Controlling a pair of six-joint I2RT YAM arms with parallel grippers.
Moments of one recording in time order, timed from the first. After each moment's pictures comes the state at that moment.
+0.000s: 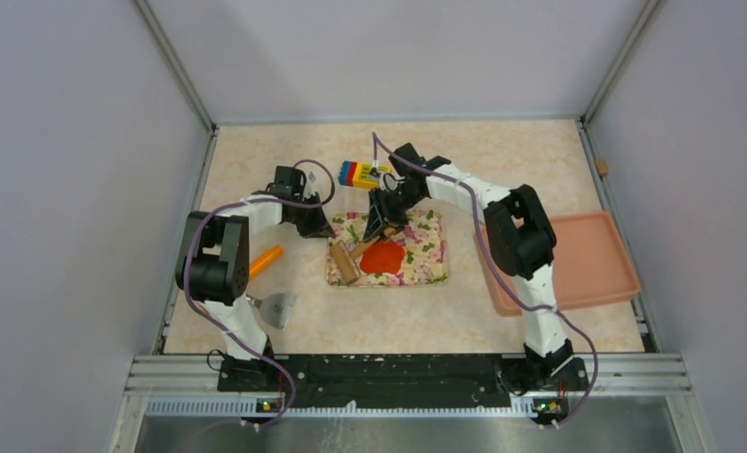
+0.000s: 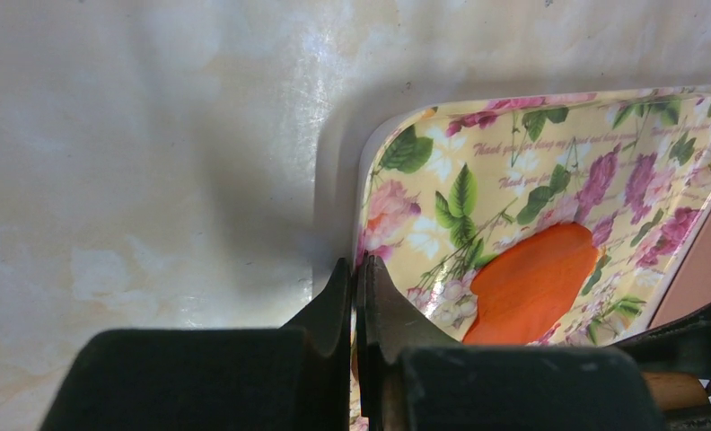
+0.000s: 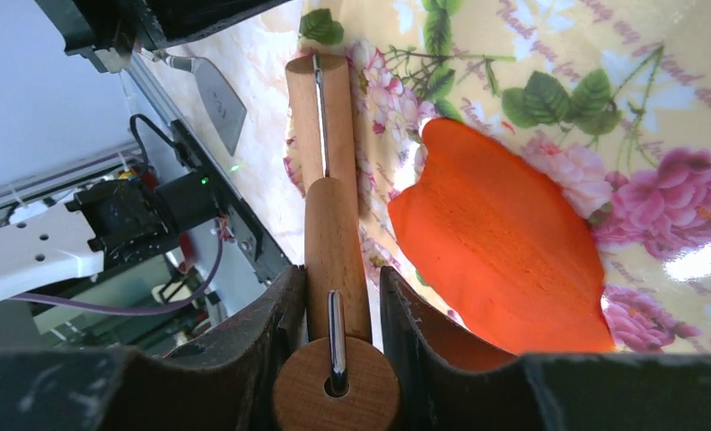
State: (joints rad) left arm -0.15 1.81 1.05 -0.31 0.38 -0.44; right arm 0.61 2.19 1.71 -0.70 -0.76 0.42
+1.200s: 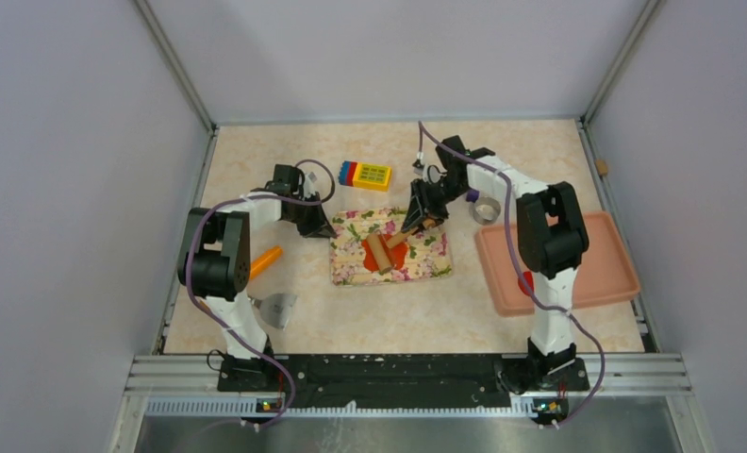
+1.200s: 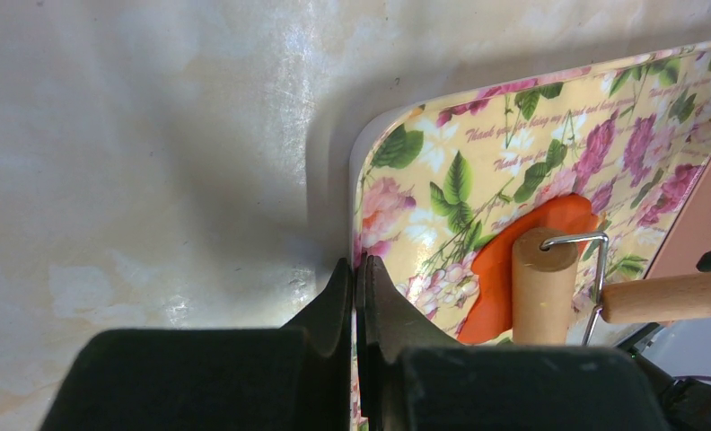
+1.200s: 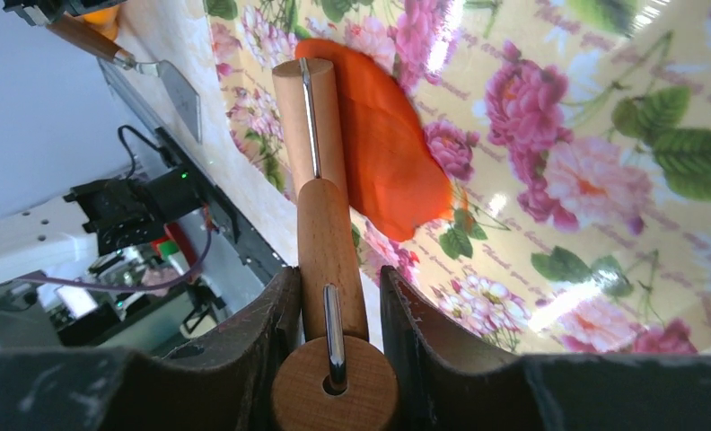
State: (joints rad) left arm -0.13 1.84 1.09 -0.35 0.46 -0.43; right arm 0.41 2.05 1.56 -0.80 -0.74 0.28
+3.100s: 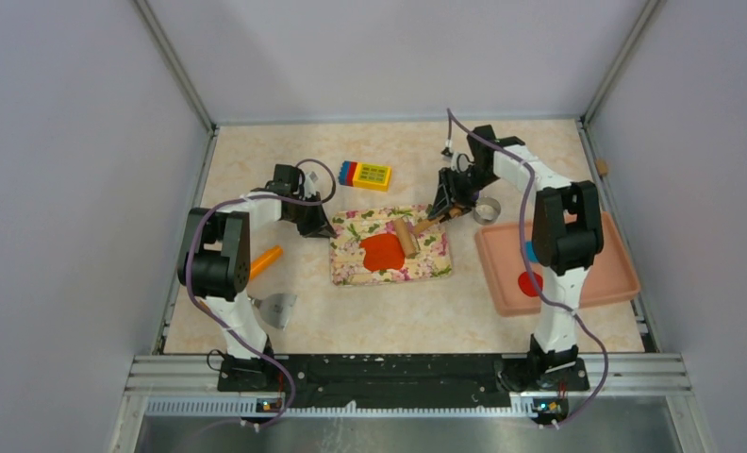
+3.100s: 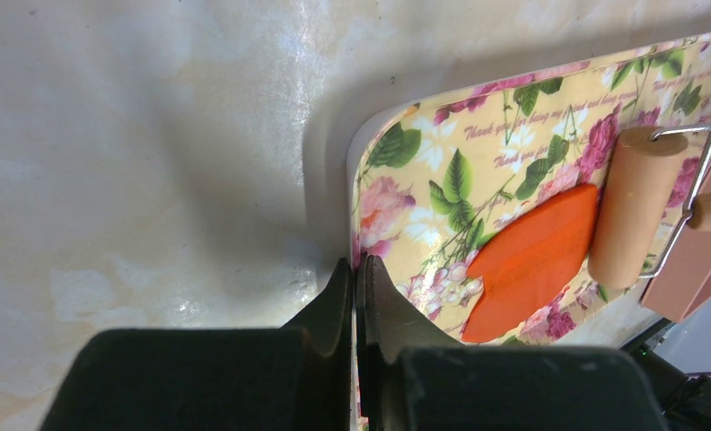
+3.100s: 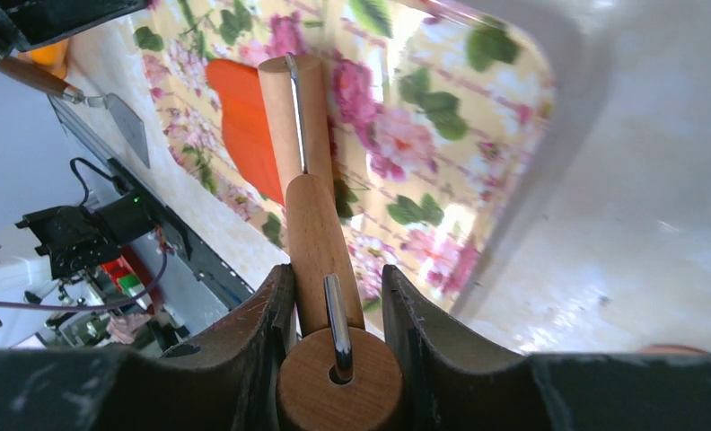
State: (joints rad) left arm -0.13 1.84 1.09 -0.35 0.46 -0.40; right arm 0.27 2.06 1.62 -0.90 -0.67 0.15
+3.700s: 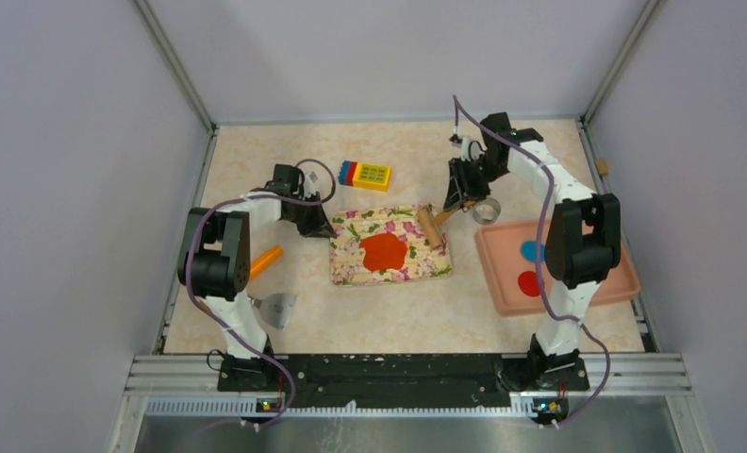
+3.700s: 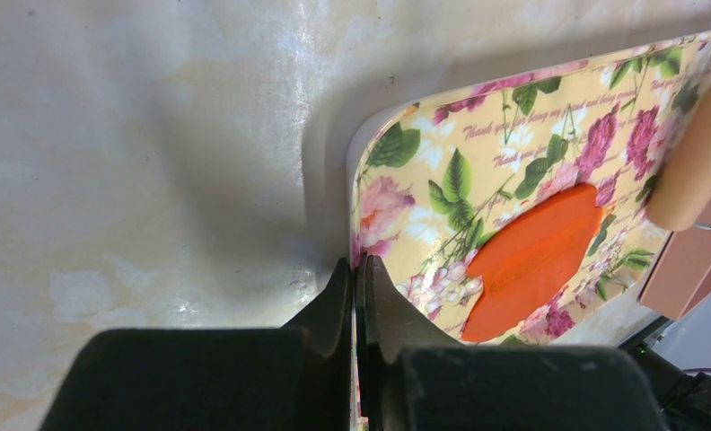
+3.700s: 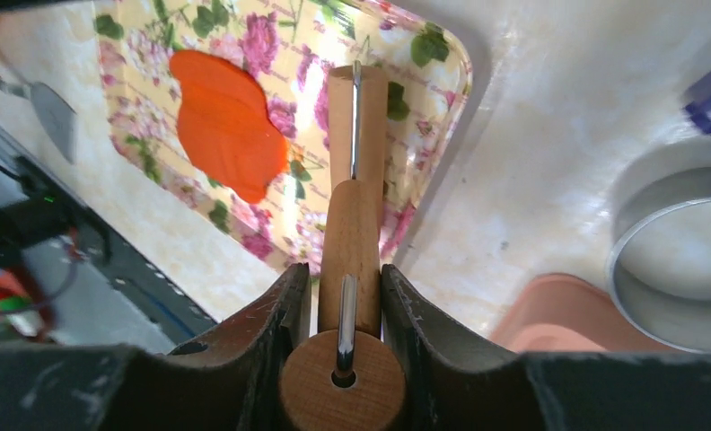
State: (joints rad) left arm -0.12 1.84 1.09 -0.35 0.46 -0.40; right arm 0.23 1.94 1.62 -0.94 -0.56 0.03
